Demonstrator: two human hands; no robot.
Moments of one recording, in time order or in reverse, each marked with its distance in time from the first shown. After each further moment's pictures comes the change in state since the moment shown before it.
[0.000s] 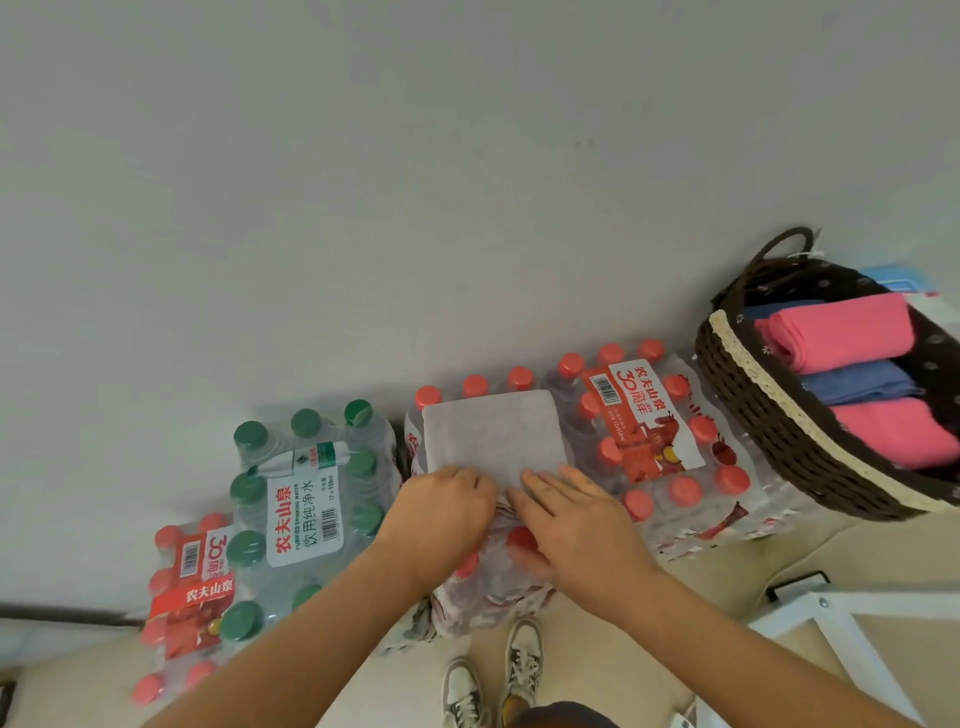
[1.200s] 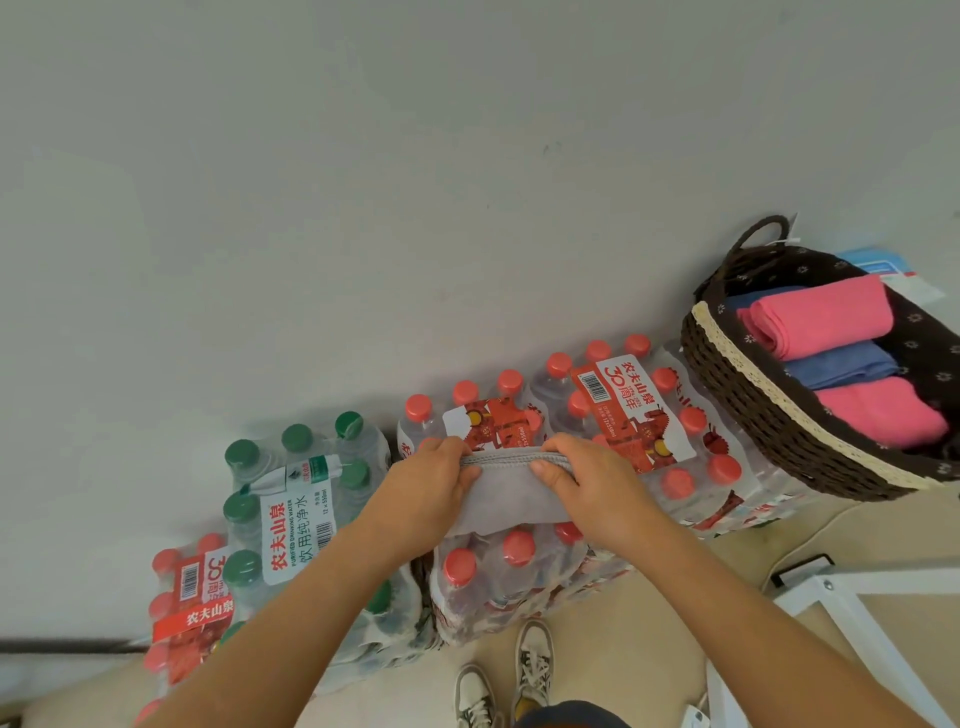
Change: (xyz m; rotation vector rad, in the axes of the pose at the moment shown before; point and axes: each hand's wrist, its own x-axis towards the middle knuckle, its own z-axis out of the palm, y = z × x) left_hand 0.016 -0.021 -0.011 -0.449 -0.103 -0.288; right_hand 0.021 0.030 -0.026 0.591 -0.117 0.468
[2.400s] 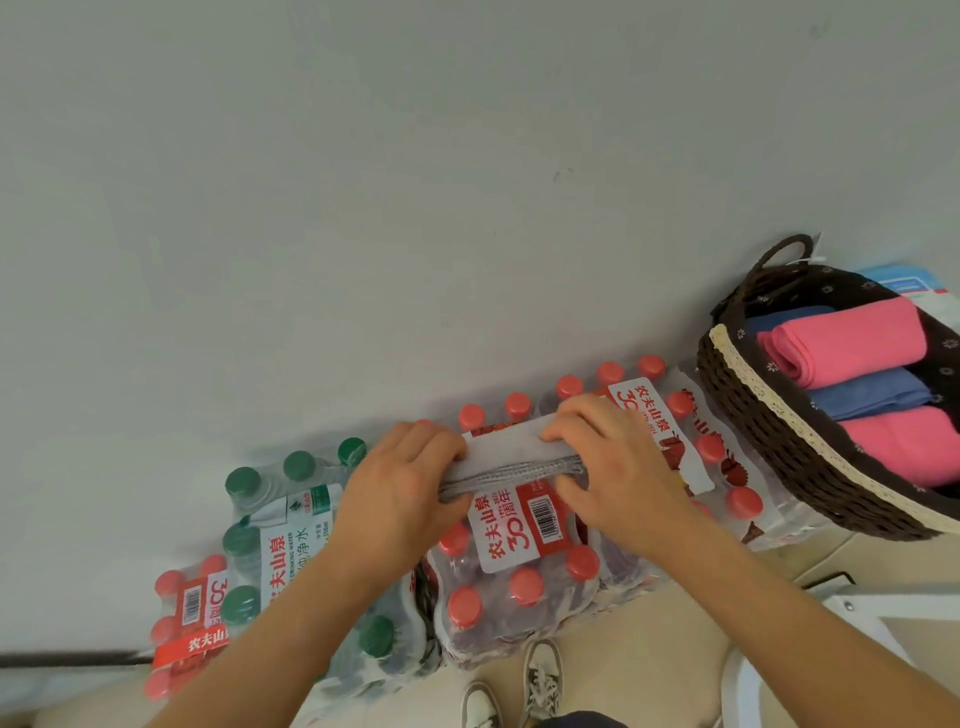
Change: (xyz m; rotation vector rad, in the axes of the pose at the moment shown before) left_hand 0.000 -0.008 -0.030 0.093 0.557 0.295; right_hand 0.024 -0.009 -0.036 -0.214 0.276 -0.397
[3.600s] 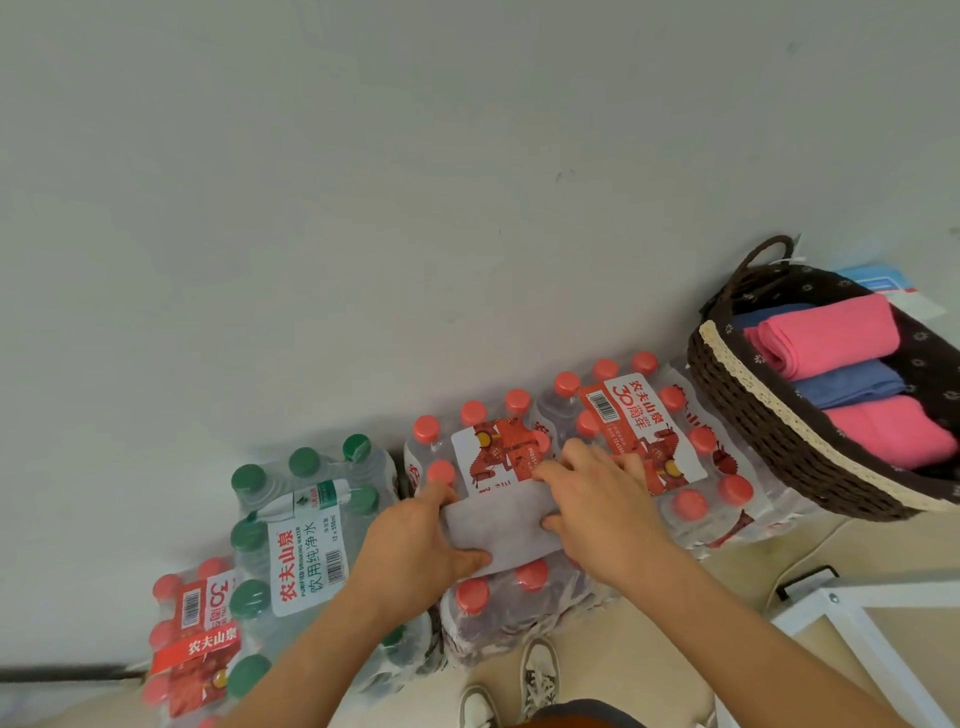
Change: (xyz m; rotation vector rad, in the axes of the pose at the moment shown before) left_hand -0.037 0.013 0.007 -0.245 -0.511 -0.534; right_hand -0.017 -0.042 0.015 -0.291 -0.374 0.300
